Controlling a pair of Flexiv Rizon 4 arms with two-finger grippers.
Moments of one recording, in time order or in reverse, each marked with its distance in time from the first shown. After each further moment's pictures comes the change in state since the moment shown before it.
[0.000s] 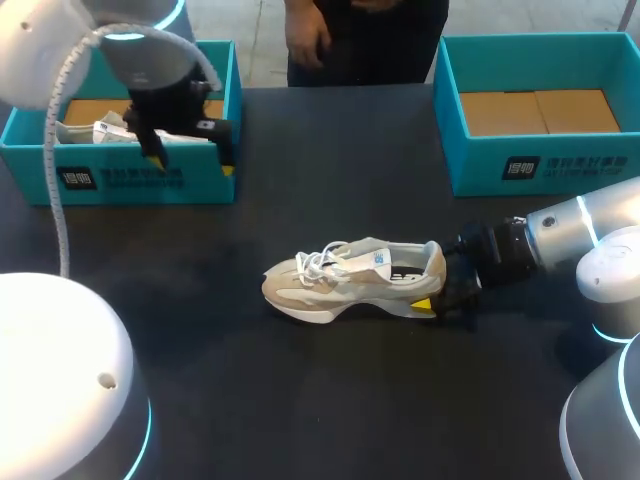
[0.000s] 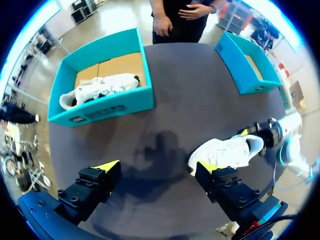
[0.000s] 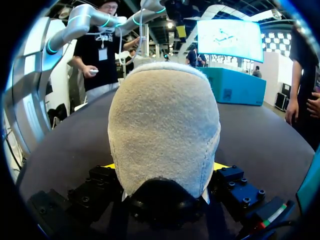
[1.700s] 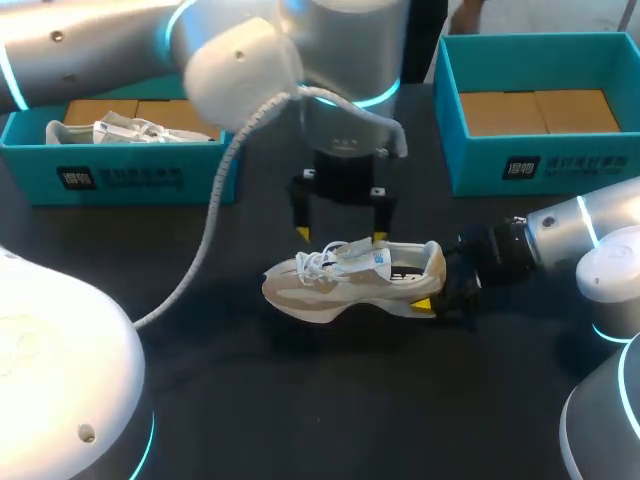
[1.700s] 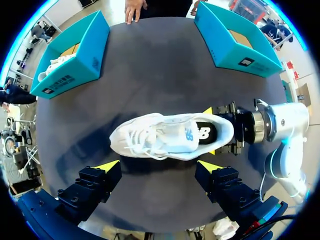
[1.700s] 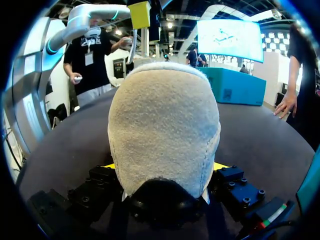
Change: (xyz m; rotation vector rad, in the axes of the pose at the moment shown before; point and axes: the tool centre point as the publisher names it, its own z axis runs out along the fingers) left arm 0.205 0.065 0.042 -0.121 -0.049 -0.069; right arm 0.000 0.000 0.000 0.000 0.000 0.000
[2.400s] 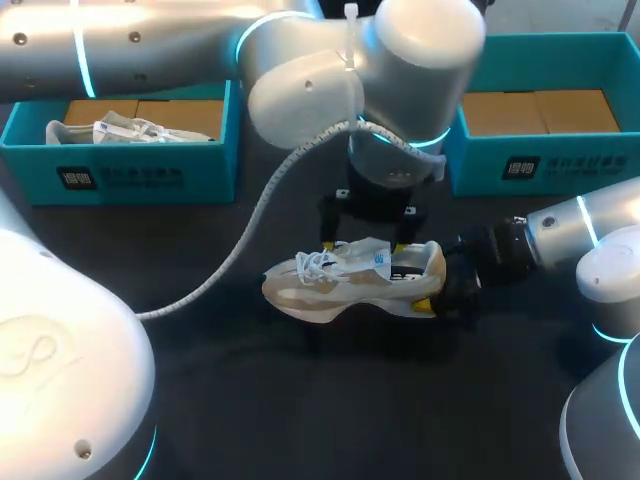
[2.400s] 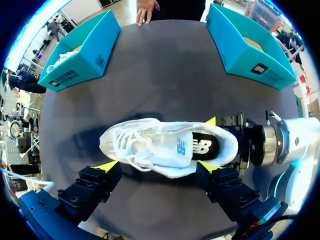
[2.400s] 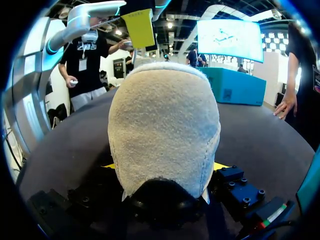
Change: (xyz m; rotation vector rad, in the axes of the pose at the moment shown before) left arm 0.031 -0.010 0.034 0.066 -0.092 -0.111; right arm 0.000 0.000 0.000 0.000 0.000 0.000
